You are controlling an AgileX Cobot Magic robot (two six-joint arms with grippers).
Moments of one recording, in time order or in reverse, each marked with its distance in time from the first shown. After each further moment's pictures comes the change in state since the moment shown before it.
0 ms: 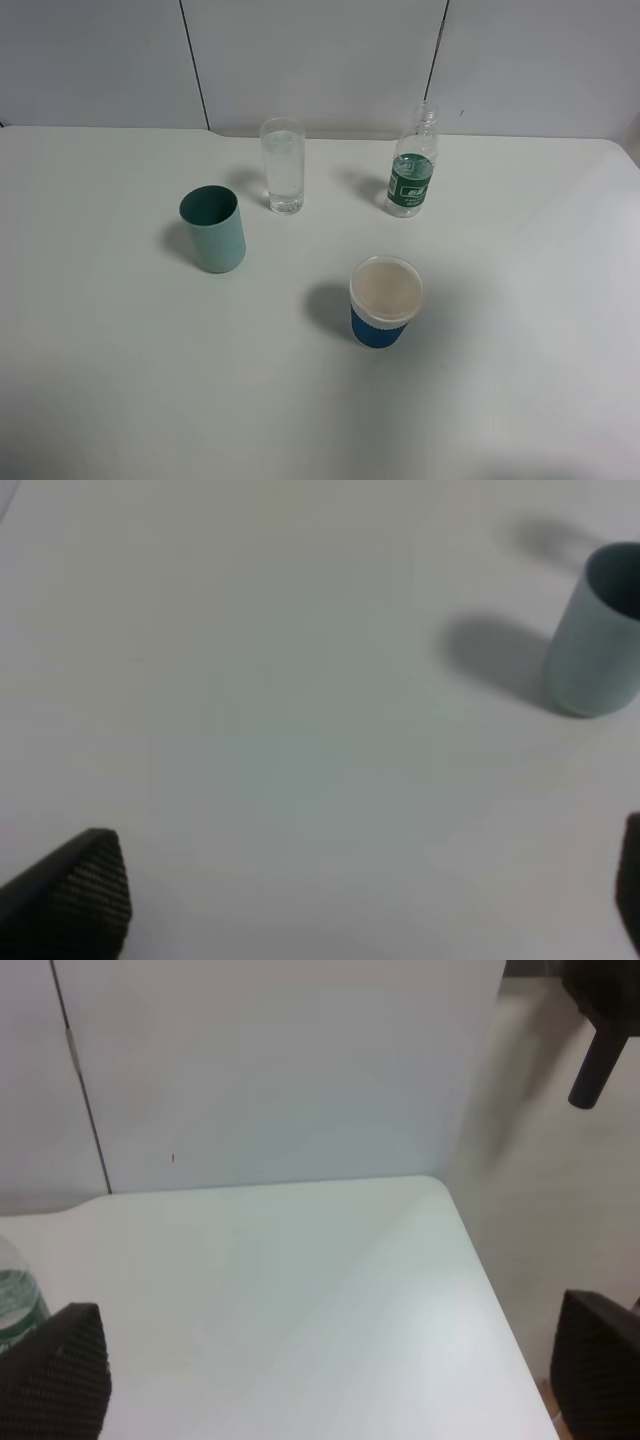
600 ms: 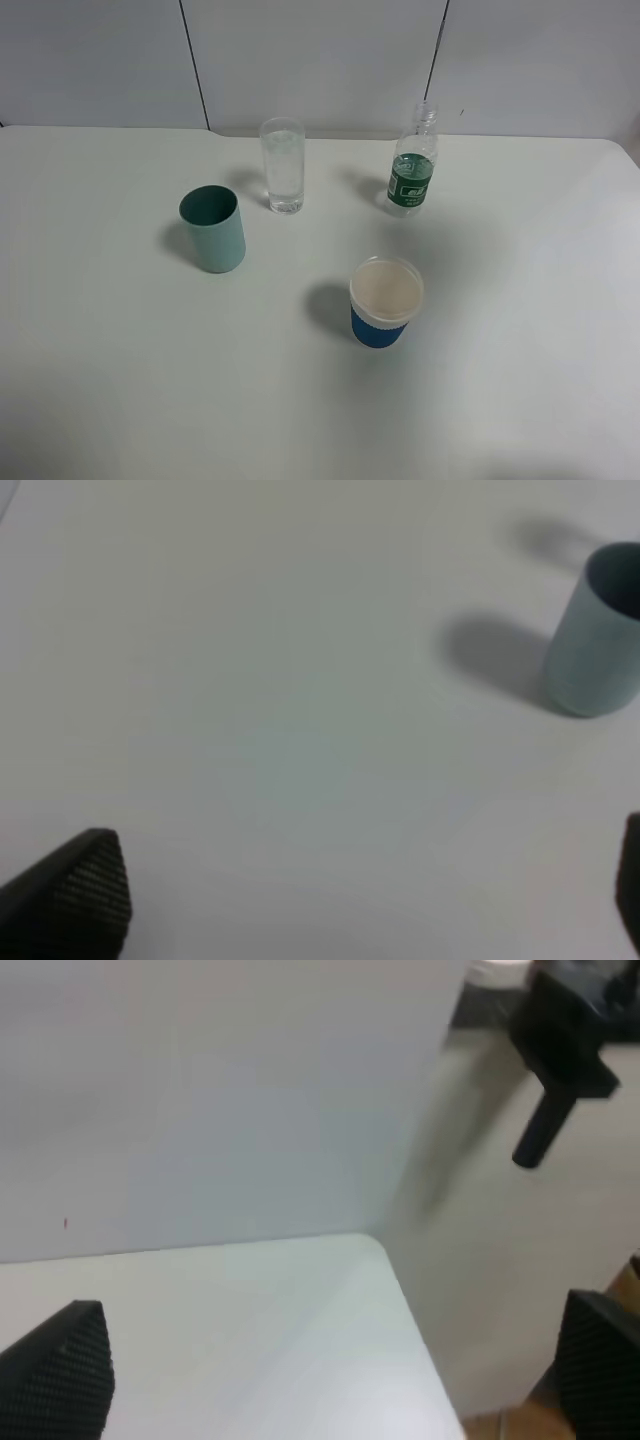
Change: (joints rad) left arm 0.000 0.000 0.000 0.000 0.000 0.000; right arm 0.000 0.330 0.000 -0.264 -0.326 0.222
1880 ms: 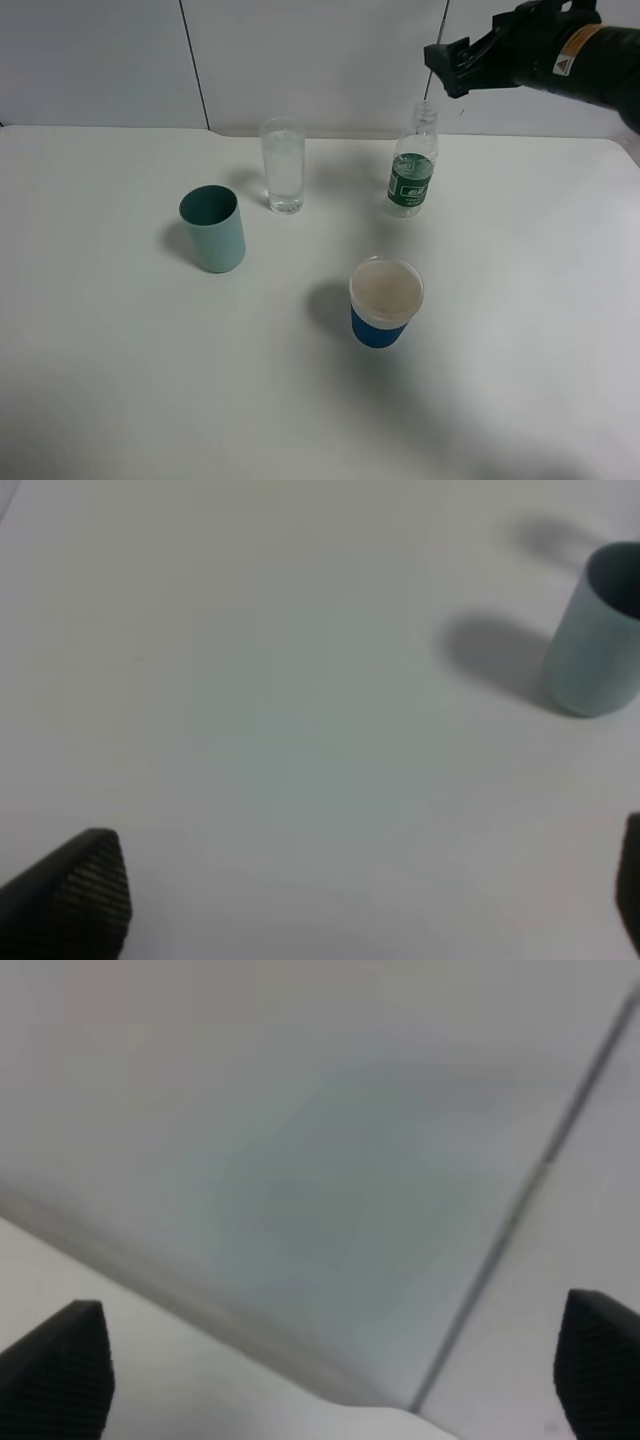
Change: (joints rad) left arm 0.000 0.000 0.000 0.000 0.000 0.000; right arm 0.272 0.826 -0.001 -0.178 -0.990 0.000
